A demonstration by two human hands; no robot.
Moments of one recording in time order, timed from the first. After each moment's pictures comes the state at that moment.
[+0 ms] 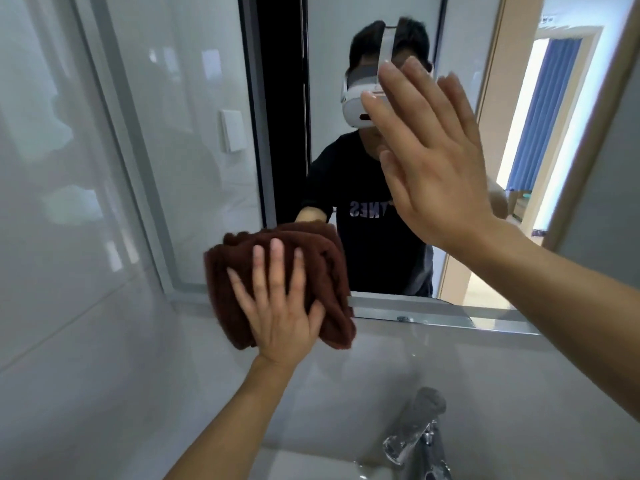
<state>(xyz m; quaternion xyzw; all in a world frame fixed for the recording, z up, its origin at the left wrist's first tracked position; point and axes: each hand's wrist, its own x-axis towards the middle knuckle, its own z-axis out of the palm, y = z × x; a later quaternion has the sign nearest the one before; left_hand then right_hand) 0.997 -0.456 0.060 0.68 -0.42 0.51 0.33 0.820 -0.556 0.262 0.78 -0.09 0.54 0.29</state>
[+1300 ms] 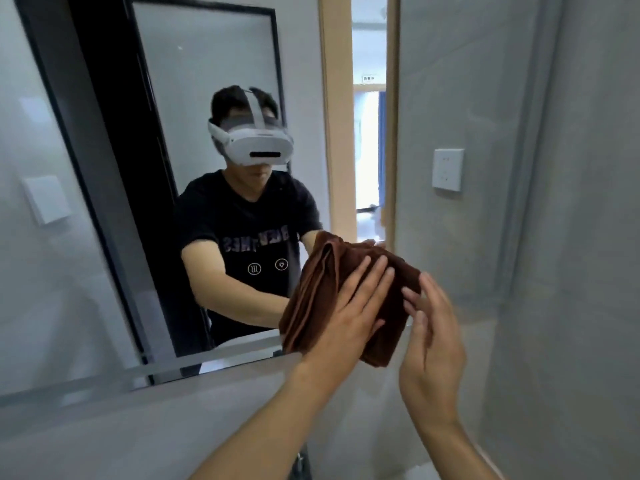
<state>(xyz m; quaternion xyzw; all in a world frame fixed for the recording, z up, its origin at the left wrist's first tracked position) 0.756 -0.581 0.126 0.46 -0.77 0.32 0.30 0.627 -0.561 0.103 0.59 -0.32 0.73 -0.13</state>
